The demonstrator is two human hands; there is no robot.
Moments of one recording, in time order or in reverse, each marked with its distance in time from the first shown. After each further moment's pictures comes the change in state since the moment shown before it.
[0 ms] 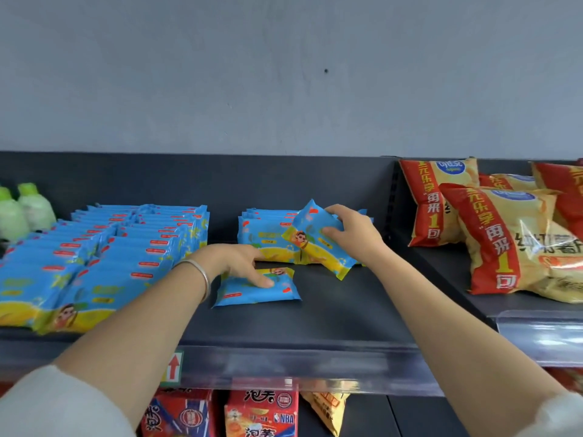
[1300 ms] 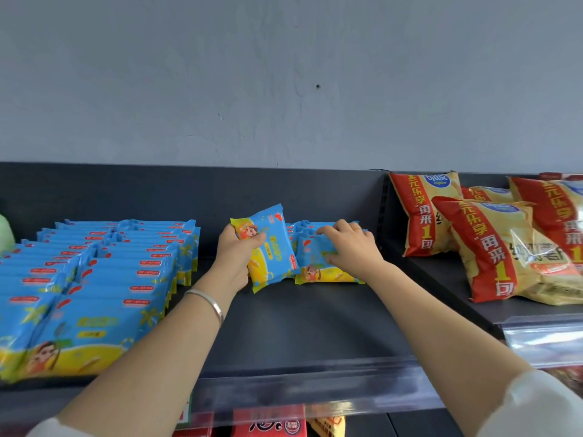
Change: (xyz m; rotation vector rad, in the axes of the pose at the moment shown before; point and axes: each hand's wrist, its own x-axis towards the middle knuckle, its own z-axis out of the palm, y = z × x) left_hand 0.024 0.004 0.000 -1.546 0.619 0.212; right_hand 0.019 0.012 0.020 -0.603 -0.022 -0.088
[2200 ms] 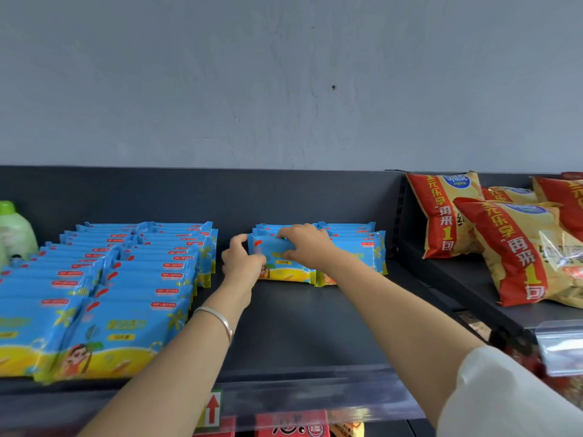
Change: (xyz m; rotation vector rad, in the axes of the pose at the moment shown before) left_hand 0.021 -0.023 -0.034 0.487 0.142 0.075; right_hand 0.040 -0.096 -0.005 0.185 -0.156 -0.158
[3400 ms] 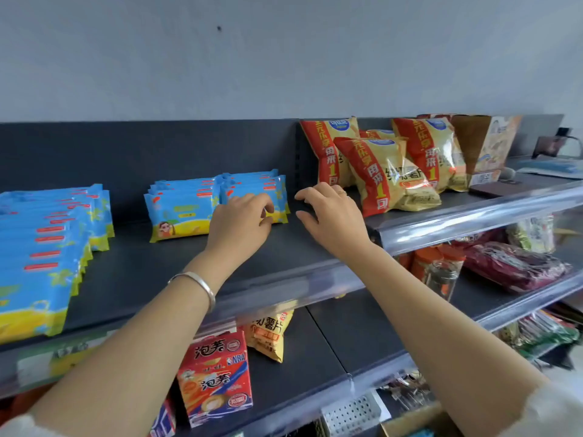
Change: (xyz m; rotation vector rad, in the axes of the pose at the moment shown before) left_hand -0.127 0.045 0.074 0.736 -0.251 0.913; right_hand -0.205 0.071 -0.033 -0.119 0.515 0.231
